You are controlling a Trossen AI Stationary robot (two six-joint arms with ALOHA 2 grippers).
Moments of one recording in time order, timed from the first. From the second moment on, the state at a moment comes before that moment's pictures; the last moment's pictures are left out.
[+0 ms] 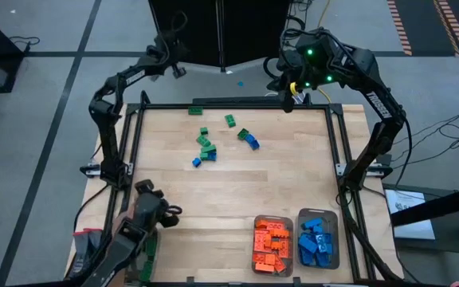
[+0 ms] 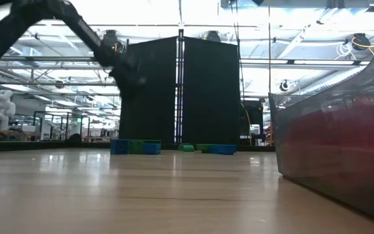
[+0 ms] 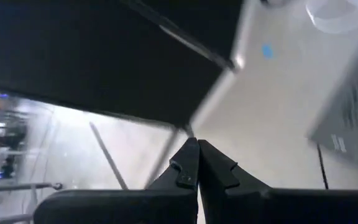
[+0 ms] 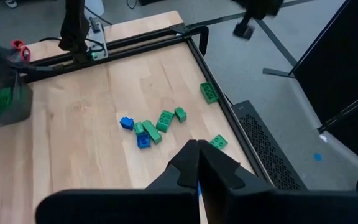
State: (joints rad) left arm 1.14 2.02 1.62 -0.19 -0.22 0.90; right arm -0.49 1.69 2.36 -1.33 -0.13 -0.06
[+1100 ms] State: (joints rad) left arm 0.75 1.71 1.66 -0.61 0.12 0.06; right arm -0.47 1.32 2.36 -1.57 -0.13 -0.09
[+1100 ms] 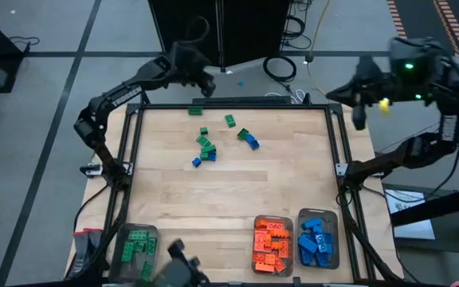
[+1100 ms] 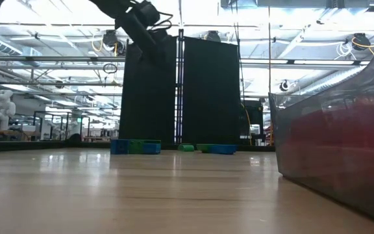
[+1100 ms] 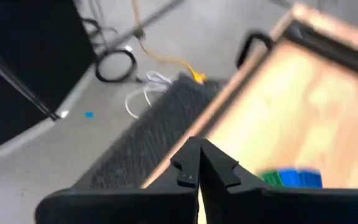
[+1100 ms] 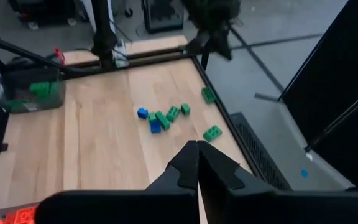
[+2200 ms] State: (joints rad) left arm 0.55 1.94 1.64 -0.88 -0.14 -0.03; right arm -0.47 0.88 1.60 -1.34 -0.14 -0.10
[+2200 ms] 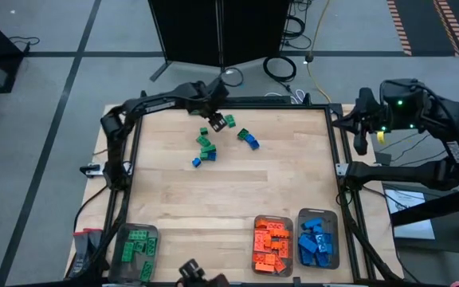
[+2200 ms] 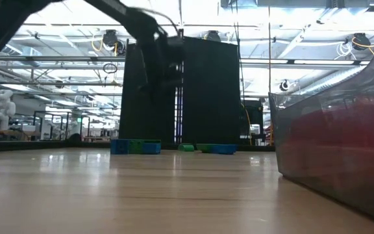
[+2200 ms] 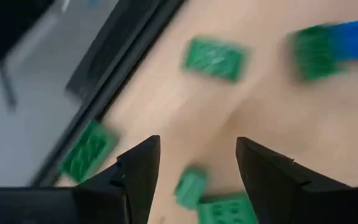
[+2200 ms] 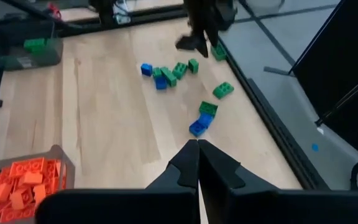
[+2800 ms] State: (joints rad) left arm 0.66 2.07 1.64 -0.90 -0.37 -0.44; right arm -0.47 0.89 1.60 -1.10 -0.14 -0.09
